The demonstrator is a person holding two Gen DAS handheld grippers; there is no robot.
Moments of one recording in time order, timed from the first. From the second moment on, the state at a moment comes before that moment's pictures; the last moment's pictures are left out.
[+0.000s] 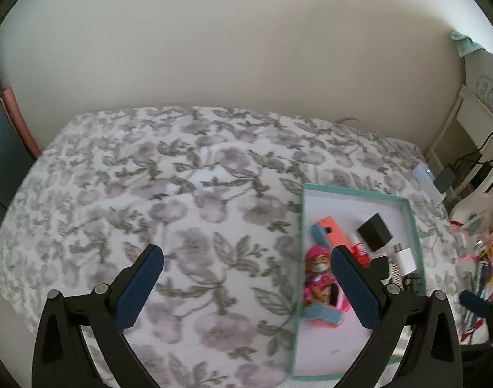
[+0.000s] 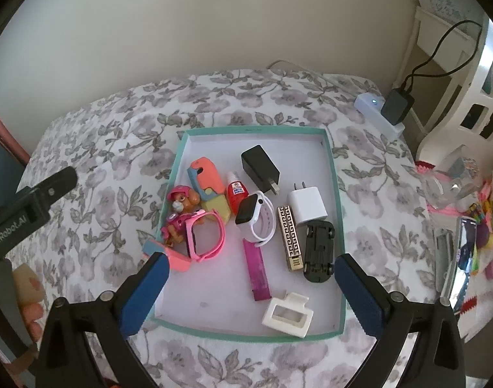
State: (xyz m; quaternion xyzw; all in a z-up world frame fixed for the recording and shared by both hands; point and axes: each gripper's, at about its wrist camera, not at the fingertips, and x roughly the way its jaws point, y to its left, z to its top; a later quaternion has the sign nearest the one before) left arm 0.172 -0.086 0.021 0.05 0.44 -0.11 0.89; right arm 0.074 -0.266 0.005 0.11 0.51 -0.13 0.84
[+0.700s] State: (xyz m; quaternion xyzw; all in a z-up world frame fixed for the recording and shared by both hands) left arm 0.101 -0.045 -0.005 0.05 0.48 -0.14 0.87; right arm 0.022 -0.215 -0.015 0.12 0.49 -0.14 0.85
